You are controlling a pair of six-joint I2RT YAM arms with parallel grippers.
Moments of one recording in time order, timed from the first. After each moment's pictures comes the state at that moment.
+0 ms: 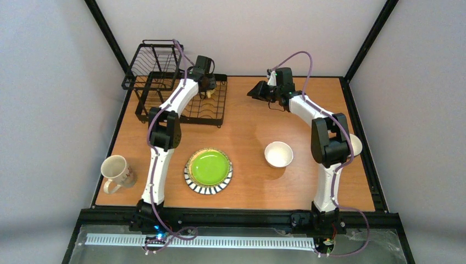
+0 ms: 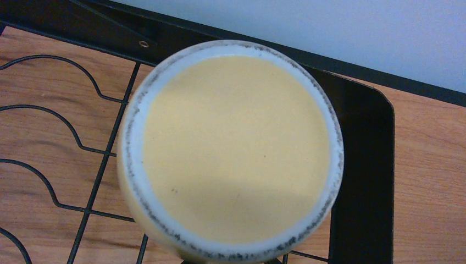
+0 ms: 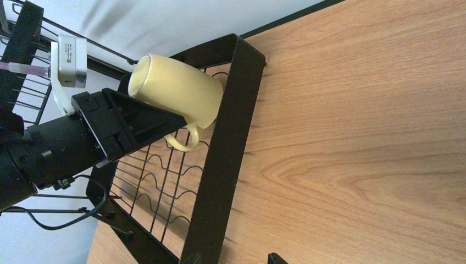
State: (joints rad) left arm -0.28 2.48 2.31 -0.68 -0.15 -0.49; right arm 0.28 2.05 1.56 -0.07 -0.51 0.62
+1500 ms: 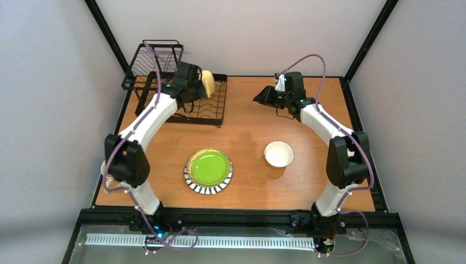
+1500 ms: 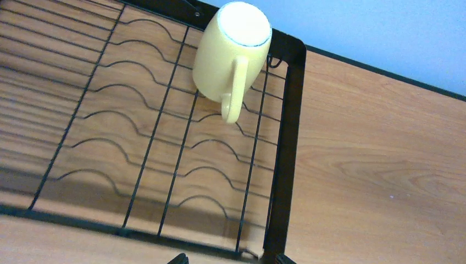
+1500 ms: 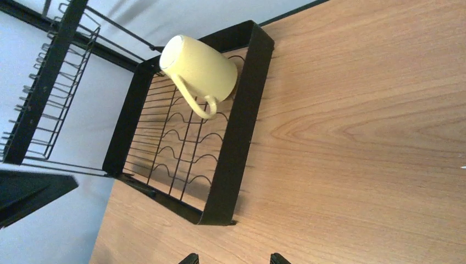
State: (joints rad) left arm -0.35 1.80 1.66 -0.66 -0.17 -0.56; right arm 0.28 1.76 1.33 -0.13 -0.47 0.60
